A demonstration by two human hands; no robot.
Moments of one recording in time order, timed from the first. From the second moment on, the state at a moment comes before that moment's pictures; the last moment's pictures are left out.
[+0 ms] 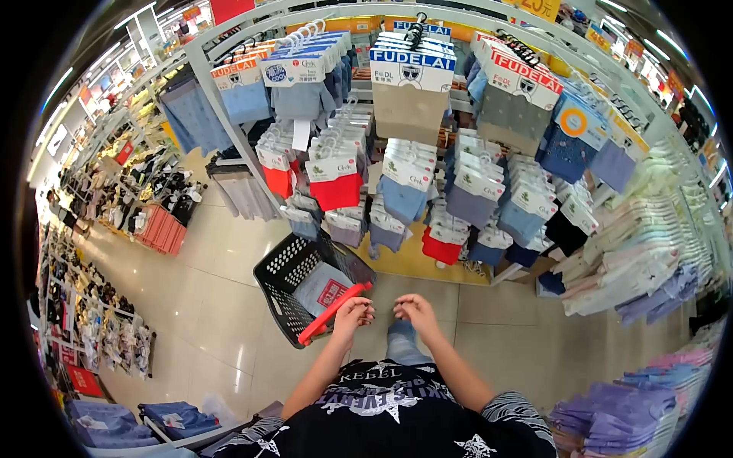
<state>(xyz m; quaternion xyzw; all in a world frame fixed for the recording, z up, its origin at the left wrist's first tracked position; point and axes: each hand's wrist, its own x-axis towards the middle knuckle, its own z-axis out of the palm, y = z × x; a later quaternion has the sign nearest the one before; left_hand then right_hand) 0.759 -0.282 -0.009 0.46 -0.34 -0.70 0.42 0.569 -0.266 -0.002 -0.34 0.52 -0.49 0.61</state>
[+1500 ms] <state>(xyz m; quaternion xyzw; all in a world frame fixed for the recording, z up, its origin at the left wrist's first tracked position) 0.609 -0.354 0.009 0.44 -0.30 -0.75 0.39 0.364 -0.362 0.033 -0.33 0.58 -0.61 0.43</state>
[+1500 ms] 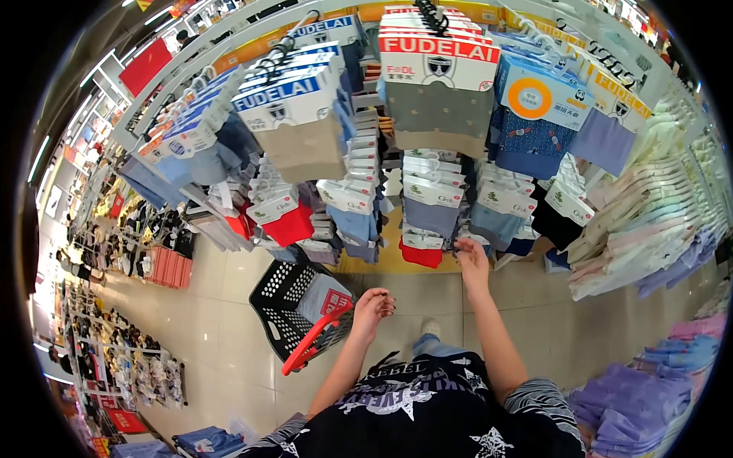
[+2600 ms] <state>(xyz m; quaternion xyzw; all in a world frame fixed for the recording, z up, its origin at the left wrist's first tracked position) 0.700 -0.260 0.013 0.52 -0.22 -0.69 0.45 0.404 -0.386 0.106 -0.42 0.48 -0.69 0.35</state>
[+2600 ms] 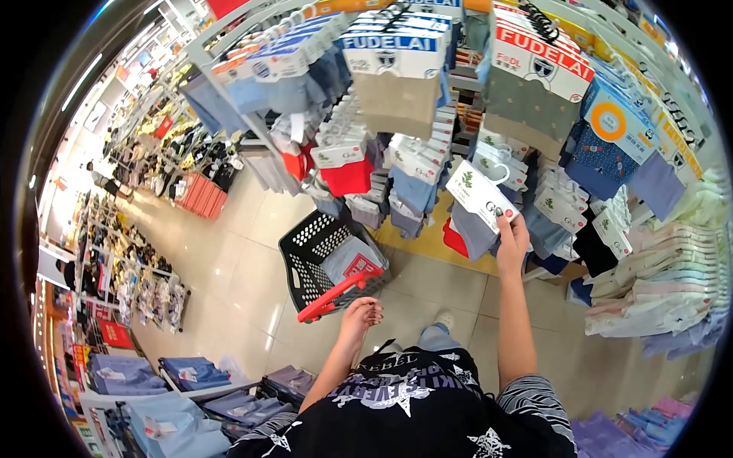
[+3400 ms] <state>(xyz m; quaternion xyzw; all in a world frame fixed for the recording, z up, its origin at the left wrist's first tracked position) 0.800 -0.159 0.085 0.42 -0.46 -0.44 0.65 0.606 -0.241 0.128 -0.48 0.35 -0.45 0.67</state>
